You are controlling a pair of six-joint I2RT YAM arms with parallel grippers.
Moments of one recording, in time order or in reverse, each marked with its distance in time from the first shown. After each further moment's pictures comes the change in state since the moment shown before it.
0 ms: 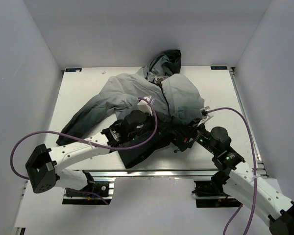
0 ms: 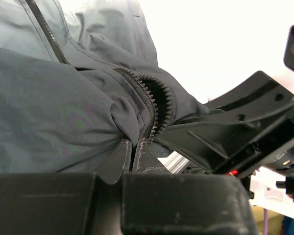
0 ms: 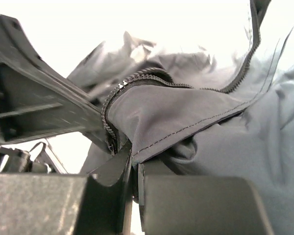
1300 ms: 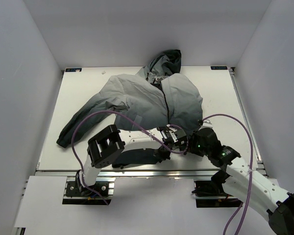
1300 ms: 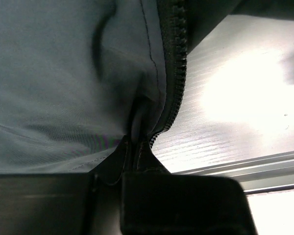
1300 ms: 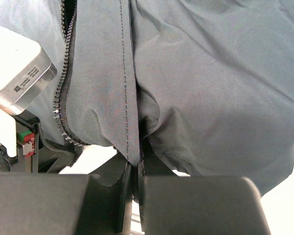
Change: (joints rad) left arm -0.176 0.743 0.523 -0.889 -0.068 -0.055; right arm 0.000 0.110 0.014 -0.551 0.286 0.080
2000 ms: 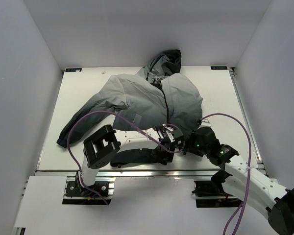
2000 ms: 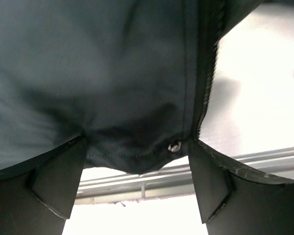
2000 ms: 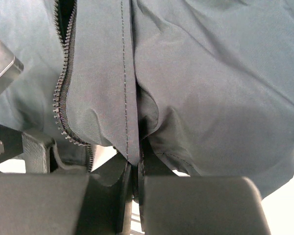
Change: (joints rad) left arm 0.003 -0.068 -0.064 0.001 -0.004 -0.057; right arm 0.000 0.046 0.013 0.011 -0.011 -0.008
